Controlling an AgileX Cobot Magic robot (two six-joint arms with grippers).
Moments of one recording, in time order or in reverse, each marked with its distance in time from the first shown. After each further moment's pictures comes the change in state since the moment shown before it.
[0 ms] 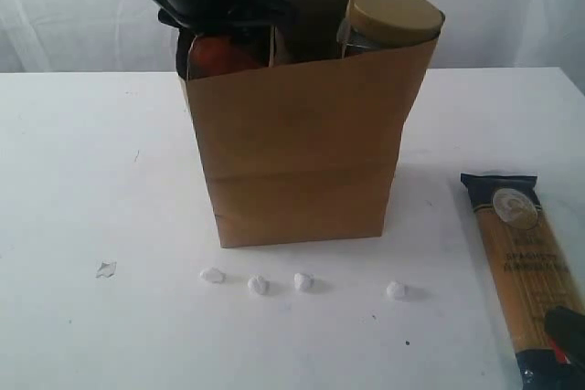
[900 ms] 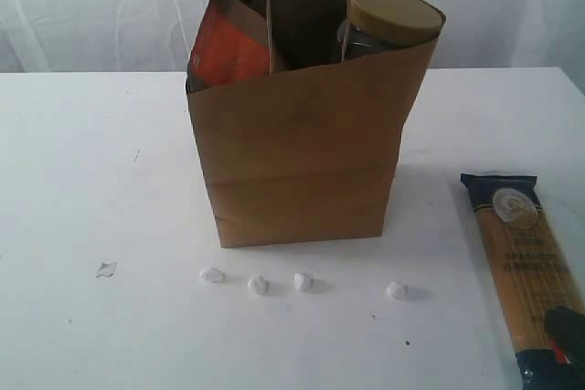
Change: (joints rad) left arm 0.000 -0.109 0.000 0.080 -0.057 -0.029; right arm 0.000 0.000 0.000 0.000 0.000 0.000
